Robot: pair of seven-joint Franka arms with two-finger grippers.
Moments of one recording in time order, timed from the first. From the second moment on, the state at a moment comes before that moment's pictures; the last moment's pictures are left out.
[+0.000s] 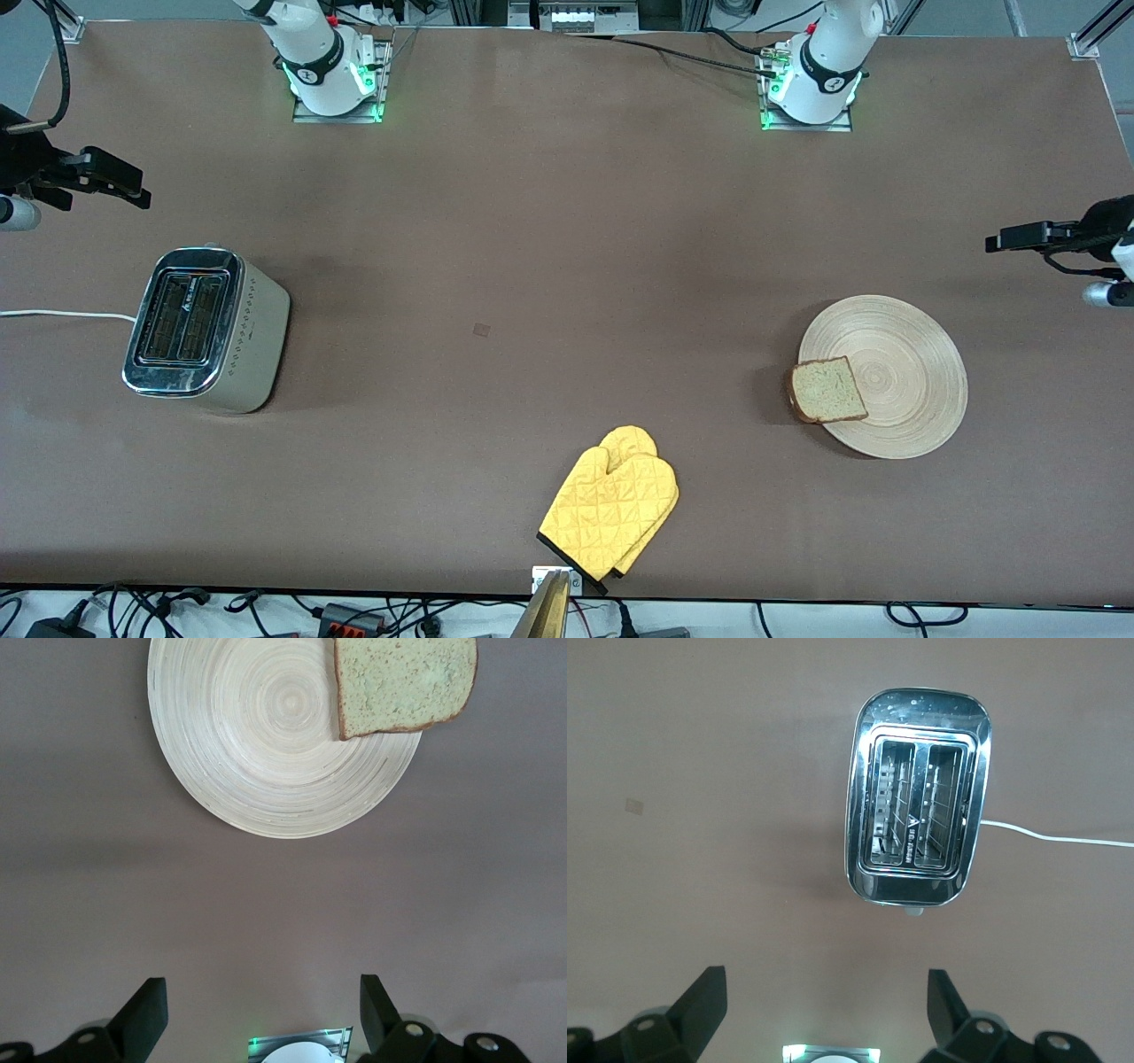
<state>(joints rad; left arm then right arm) 0.29 0.21 0.02 -1.67 -0.14 1.52 0.28 -0.03 0.03 0.01 -1.54 0.00 1.48 -0.05</state>
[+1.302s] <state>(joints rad) 0.47 0.37 0.02 -1.63 -0.29 1.53 0.51 -0.03 0.03 0.01 -1.54 0.00 1.46 -0.05</state>
